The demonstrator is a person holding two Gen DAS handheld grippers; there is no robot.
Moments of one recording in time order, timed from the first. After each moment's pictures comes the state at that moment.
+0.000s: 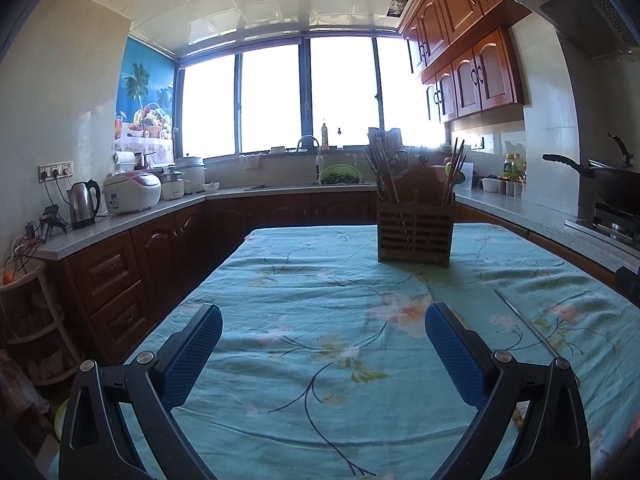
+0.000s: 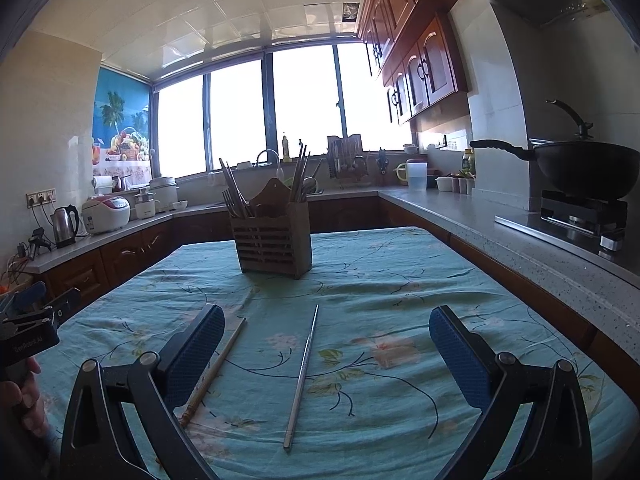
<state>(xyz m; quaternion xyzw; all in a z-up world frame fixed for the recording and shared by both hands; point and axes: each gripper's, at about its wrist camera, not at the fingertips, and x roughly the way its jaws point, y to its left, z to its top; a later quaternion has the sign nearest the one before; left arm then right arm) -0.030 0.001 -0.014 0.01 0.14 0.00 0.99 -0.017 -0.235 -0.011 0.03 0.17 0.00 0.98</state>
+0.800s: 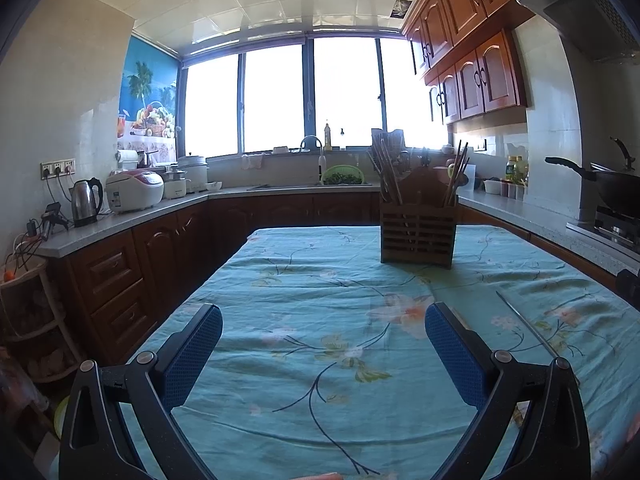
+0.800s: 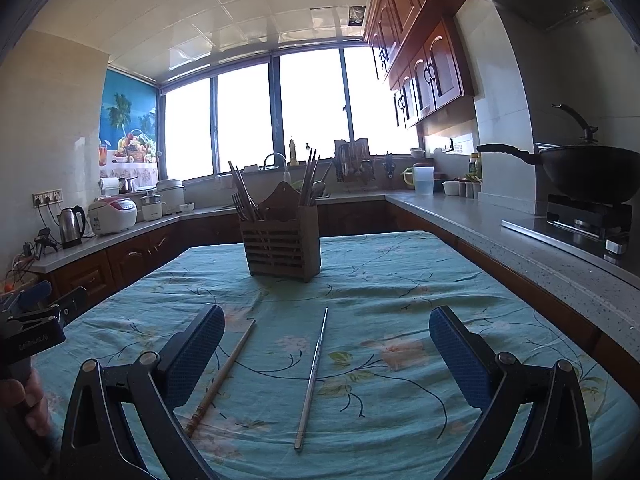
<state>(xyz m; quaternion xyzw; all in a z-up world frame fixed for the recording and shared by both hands) -0.029 0.003 -0.014 0.01 0.14 0.00 0.99 -0.018 -0.230 -0.009 0.03 0.16 0.01 0.99</state>
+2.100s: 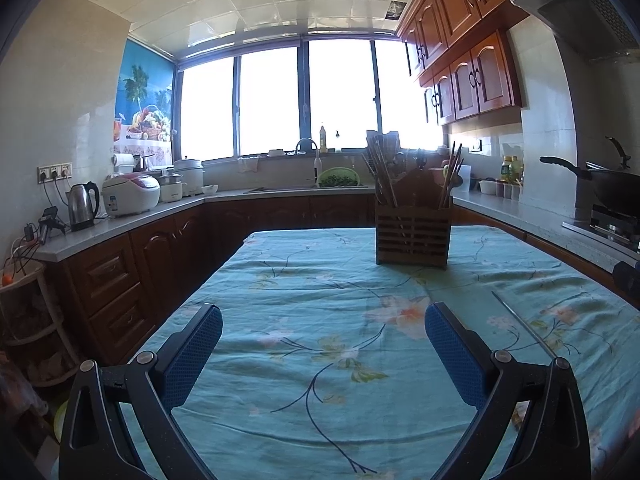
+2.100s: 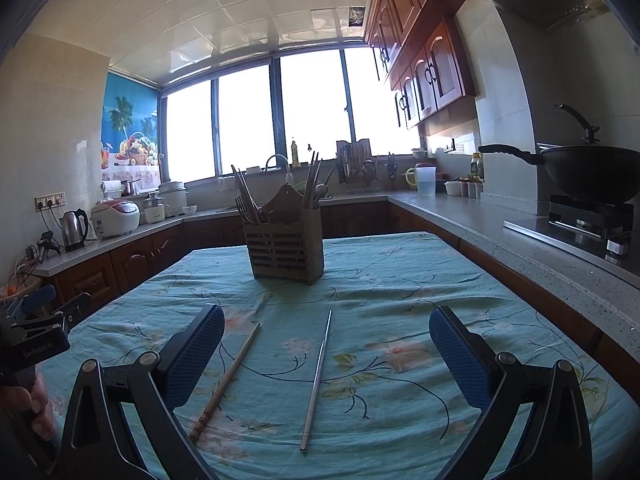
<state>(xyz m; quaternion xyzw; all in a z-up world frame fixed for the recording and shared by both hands) -0.035 -0.006 -0.016 0.01 0.14 0.00 0.99 -0.020 -0.227 -0.006 0.03 0.16 0.01 0.99</state>
